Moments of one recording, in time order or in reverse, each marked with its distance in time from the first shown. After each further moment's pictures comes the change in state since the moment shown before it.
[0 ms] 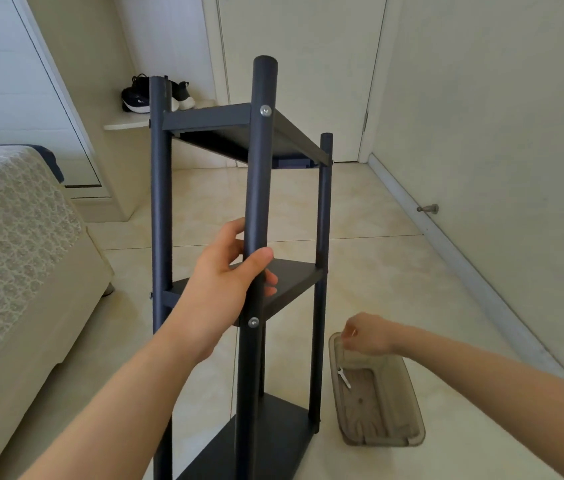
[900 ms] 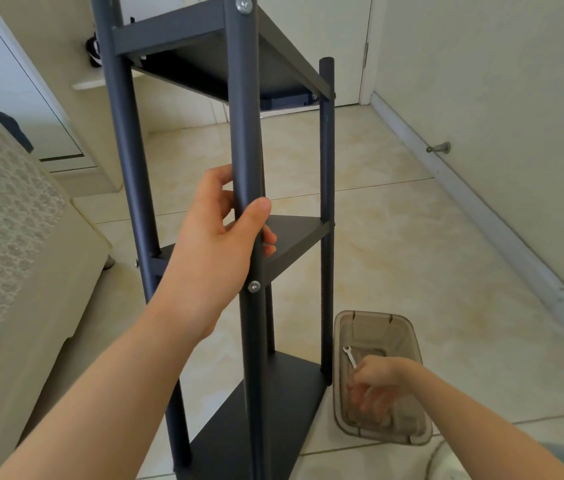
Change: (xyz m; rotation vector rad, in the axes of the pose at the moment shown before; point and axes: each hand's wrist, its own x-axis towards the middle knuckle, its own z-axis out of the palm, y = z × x) left_hand -0.001 -0.006 0.015 0.098 0.031 0.024; right_hand 0.050 0.079 0.171 0.615 -0.510 0.327
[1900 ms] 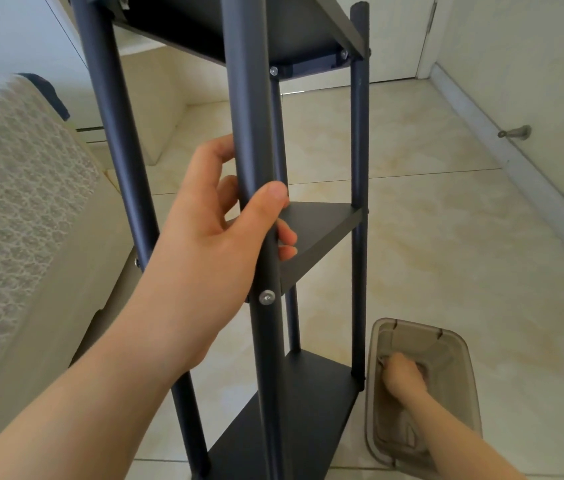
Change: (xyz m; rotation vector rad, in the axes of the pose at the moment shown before) left_hand 0.006 -0.015 -0.018 -0.030 0.052 0.044; right_hand 0.108 0.014 0.012 -0.368 0.687 -0.017
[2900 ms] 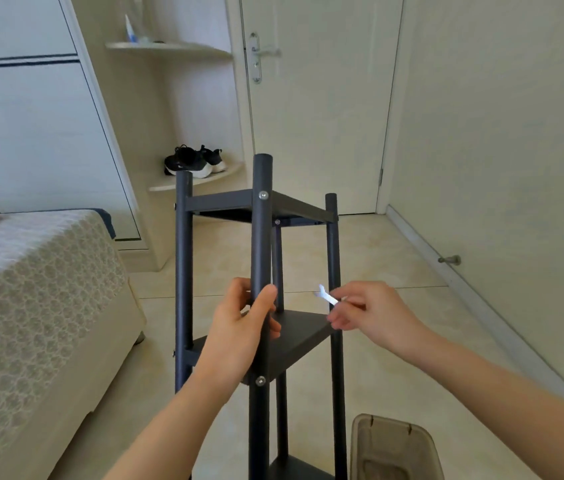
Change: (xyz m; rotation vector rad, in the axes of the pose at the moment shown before) left_hand -0.012 0.018 -0.011 0.043 0.114 -0.093; right_hand -0.238 -0.135 -0.313 0.622 0.204 -0.783
